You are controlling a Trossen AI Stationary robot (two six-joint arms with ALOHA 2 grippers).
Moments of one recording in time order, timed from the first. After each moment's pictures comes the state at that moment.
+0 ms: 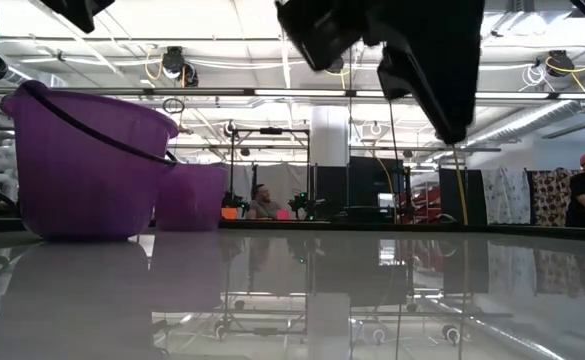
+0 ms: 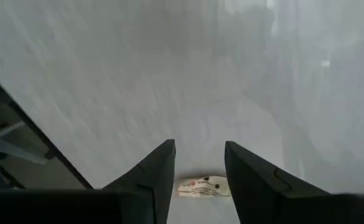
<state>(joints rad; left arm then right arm) -0.41 0.95 1.11 -1.15 -0.21 -0.26 0.35 2.28 2.09 -1.48 -0.24 0.71</state>
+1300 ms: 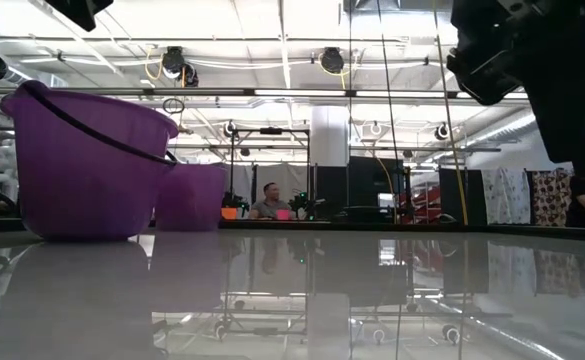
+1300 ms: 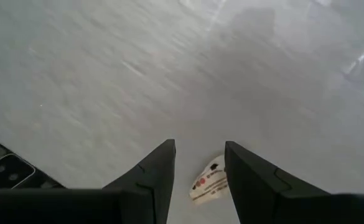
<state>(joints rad) -0.41 0.94 1.11 -1.13 -0.21 -0.30 0.48 1.59 1.04 -0.70 -0.08 1.61</state>
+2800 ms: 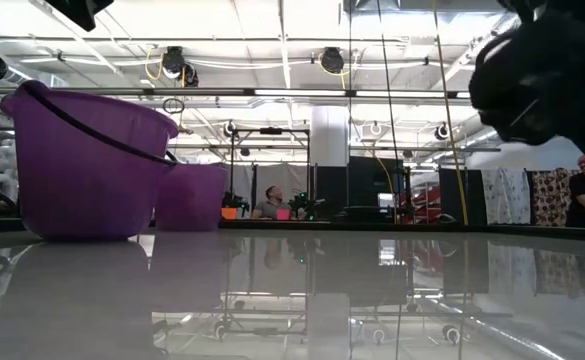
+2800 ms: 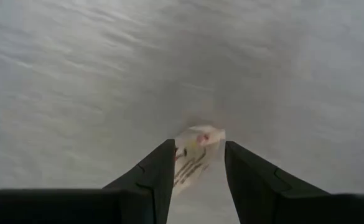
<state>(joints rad) -0.41 0.94 1.11 -1.14 -0.21 -0.28 0.49 1.69 1.04 -0.76 -0.24 1.86</state>
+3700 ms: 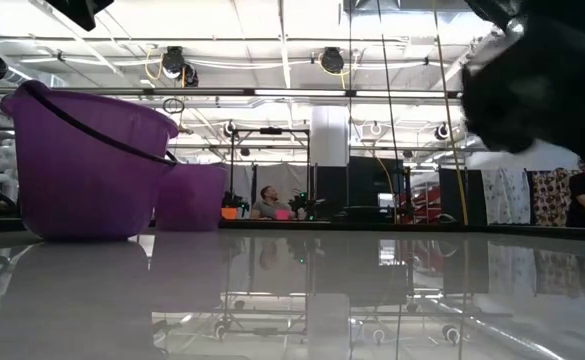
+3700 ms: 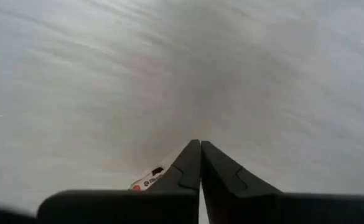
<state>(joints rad) -0.41 0.94 1.11 -1.13 -0.21 -0.28 0.46 1.74 1.07 -0.75 -0.26 1.76</state>
